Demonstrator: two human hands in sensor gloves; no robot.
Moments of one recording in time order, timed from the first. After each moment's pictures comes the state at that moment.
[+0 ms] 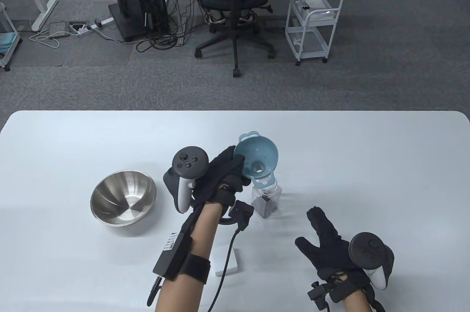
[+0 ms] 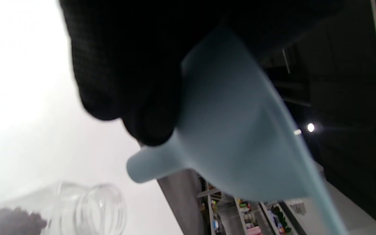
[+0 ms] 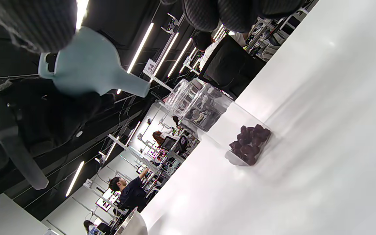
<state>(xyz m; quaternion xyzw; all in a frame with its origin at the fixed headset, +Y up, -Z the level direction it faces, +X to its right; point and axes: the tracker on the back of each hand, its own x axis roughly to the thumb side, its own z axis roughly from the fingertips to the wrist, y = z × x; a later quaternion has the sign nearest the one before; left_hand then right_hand) -0.112 -0.597 -0.374 -0.01 0.02 0.53 0.84 0.221 -0.718 -0.268 0.10 -0.05 0.87 0.48</state>
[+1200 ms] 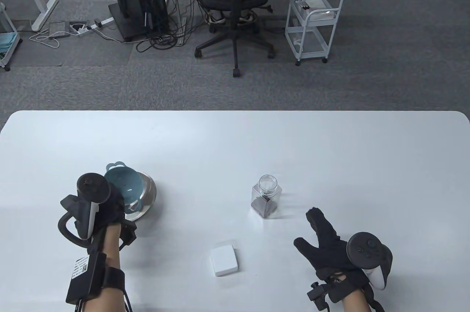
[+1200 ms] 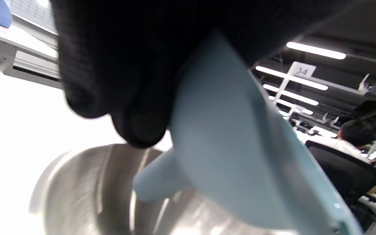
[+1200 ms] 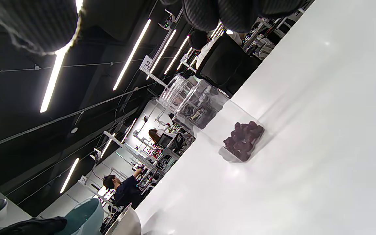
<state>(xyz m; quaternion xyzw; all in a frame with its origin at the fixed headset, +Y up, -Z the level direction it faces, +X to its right) -0.333 -0.660 -0.343 0.09 0.31 0.17 0.93 0.219 -0.719 -0.267 0.09 -0.04 0.88 0.47</state>
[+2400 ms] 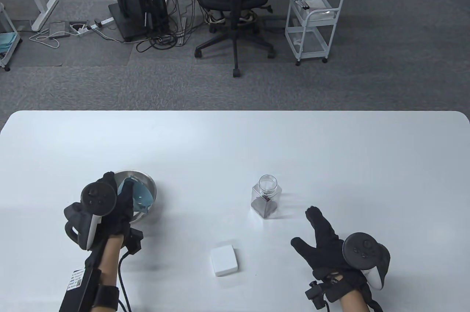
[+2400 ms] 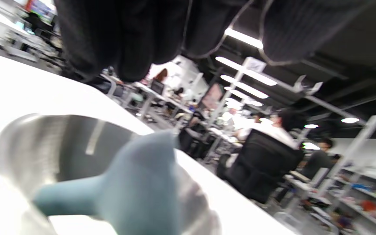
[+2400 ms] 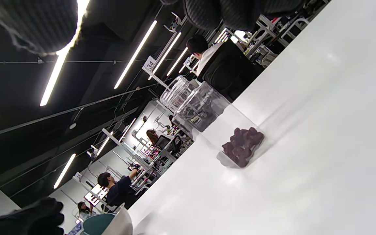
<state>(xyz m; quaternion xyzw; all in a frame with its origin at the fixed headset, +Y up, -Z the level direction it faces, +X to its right) -0.310 -0.653 -0.325 0.11 0.18 0.23 0.95 0.210 -0.710 -0.266 0.10 -0.06 0.89 0.44</state>
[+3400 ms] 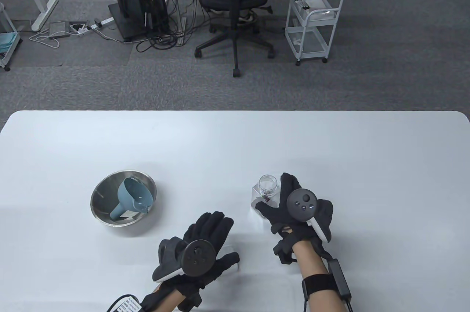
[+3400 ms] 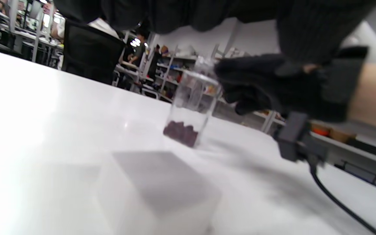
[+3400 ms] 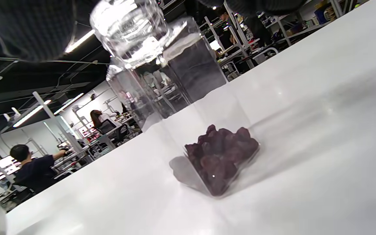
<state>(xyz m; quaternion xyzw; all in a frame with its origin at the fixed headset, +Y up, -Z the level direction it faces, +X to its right) -0.120 -0.705 -0.259 -0.02 -0.26 0.14 0.95 0.134 -0.718 -0.363 0.01 -0.04 0.96 0.28</state>
